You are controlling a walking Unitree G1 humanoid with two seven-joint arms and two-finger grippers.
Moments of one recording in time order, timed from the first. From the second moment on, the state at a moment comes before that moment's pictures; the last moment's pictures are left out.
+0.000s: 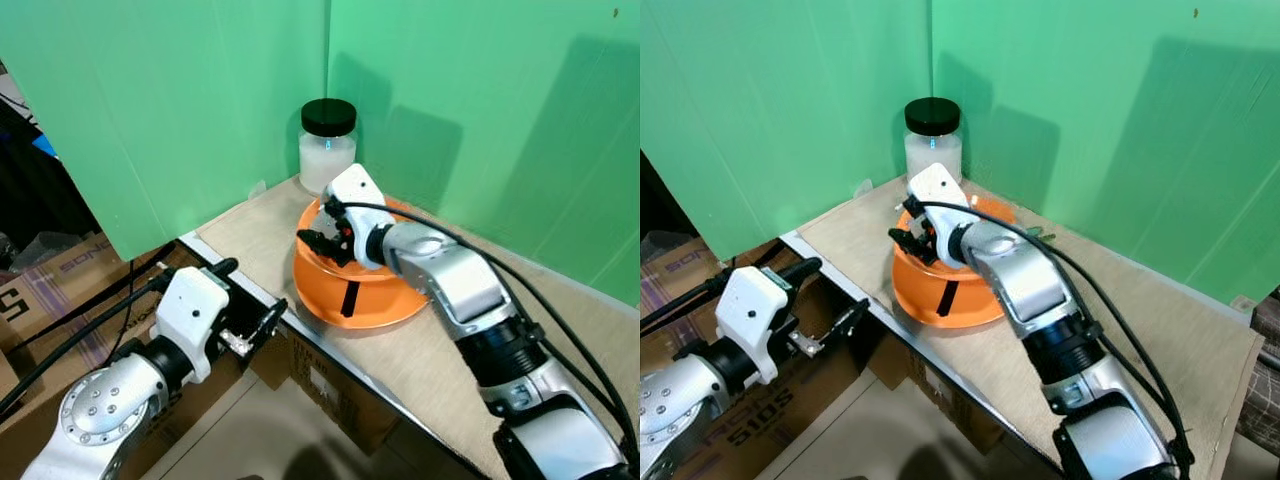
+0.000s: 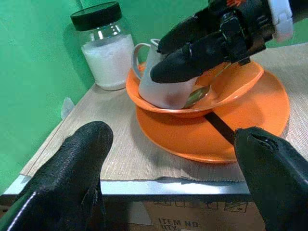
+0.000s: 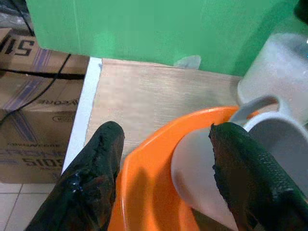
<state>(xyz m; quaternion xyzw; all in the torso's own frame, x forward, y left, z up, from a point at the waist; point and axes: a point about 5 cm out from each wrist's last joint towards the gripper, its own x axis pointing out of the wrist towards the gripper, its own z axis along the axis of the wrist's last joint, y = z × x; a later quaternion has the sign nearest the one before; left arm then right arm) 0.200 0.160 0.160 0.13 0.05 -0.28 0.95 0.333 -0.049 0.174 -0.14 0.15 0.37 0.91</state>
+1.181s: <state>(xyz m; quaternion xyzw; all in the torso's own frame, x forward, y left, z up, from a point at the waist) 0.198 0.160 0.150 0.14 0.06 -0.32 0.93 0.344 -0.050 0.150 -0.06 0.22 0.30 0.92</state>
